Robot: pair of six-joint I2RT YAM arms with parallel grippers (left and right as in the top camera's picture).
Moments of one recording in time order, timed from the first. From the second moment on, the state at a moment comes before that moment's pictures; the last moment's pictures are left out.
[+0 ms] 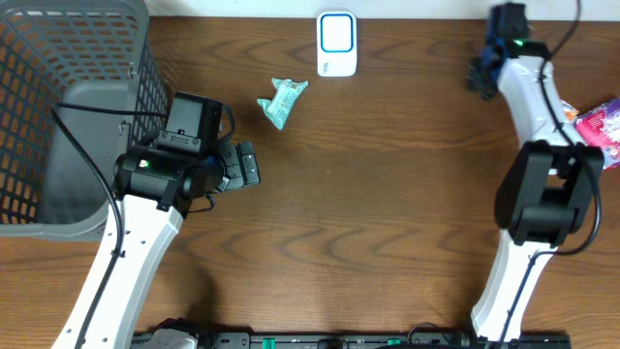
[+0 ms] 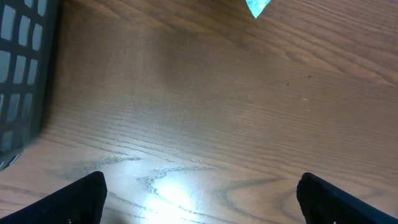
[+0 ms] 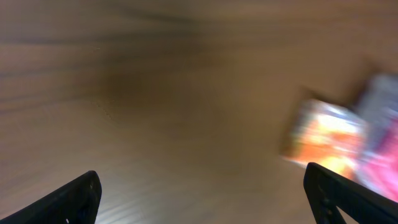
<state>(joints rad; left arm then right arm) -0.25 1.30 1.25 -1.10 -0.01 -0.46 -0.03 2.22 1.93 -0.79 0.37 0.11</state>
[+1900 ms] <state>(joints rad) -0.25 1.30 1.25 -1.10 -0.01 -0.46 0.49 2.32 1.94 -1.00 -0.05 0.13</state>
